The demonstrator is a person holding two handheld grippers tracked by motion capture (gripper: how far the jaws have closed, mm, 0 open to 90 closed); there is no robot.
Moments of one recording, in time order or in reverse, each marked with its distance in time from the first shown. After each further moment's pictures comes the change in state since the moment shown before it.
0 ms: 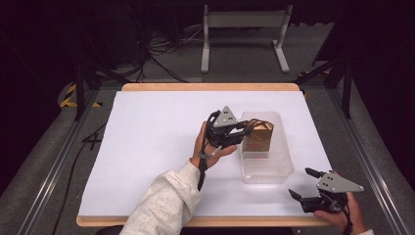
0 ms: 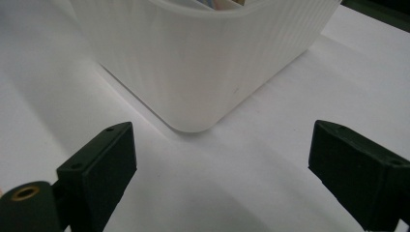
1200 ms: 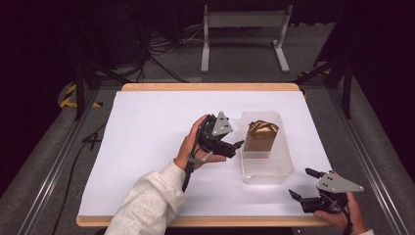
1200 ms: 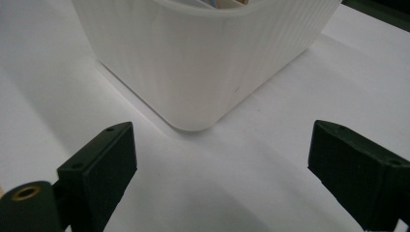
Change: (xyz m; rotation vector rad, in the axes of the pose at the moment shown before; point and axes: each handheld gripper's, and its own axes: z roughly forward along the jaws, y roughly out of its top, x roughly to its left) left arm -0.001 -0.011 -0.024 0.175 0.131 0.155; right arm 0.001 0.000 -0.001 0.007 -0.001 -0.002
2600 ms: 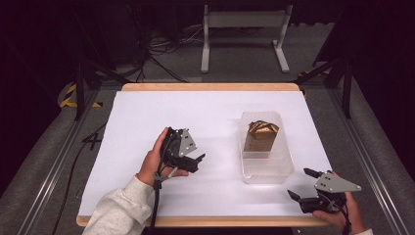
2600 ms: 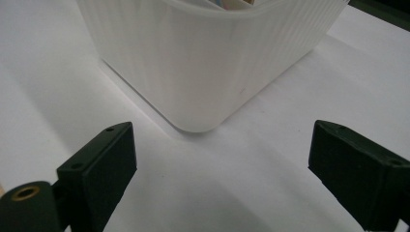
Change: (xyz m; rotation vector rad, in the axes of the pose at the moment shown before) left arm 0.014 -0.083 -0.057 0.150 0.202 0.081; right arm 0.002 0.002 0.003 0.009 0.005 -0.015
